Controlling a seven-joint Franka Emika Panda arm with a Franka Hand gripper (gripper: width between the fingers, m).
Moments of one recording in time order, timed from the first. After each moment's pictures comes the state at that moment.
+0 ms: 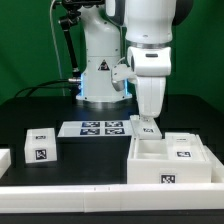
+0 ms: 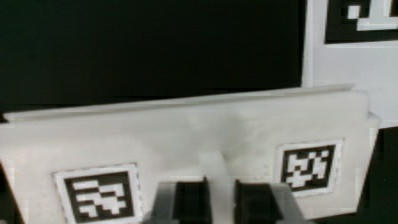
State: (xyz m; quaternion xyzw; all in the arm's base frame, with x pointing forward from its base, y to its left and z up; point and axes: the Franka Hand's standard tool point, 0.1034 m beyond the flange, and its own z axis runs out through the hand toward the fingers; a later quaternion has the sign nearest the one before) arm 0.408 0.066 0.056 -0.72 -0.69 0.07 0.06
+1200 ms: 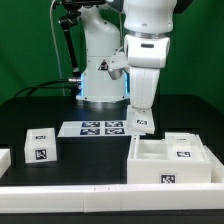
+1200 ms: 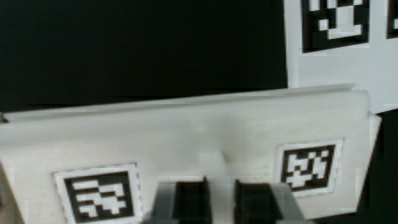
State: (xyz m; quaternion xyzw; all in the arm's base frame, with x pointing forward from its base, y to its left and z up) arm 0.426 0.055 0.084 -0.75 -0.65 0.11 0.06
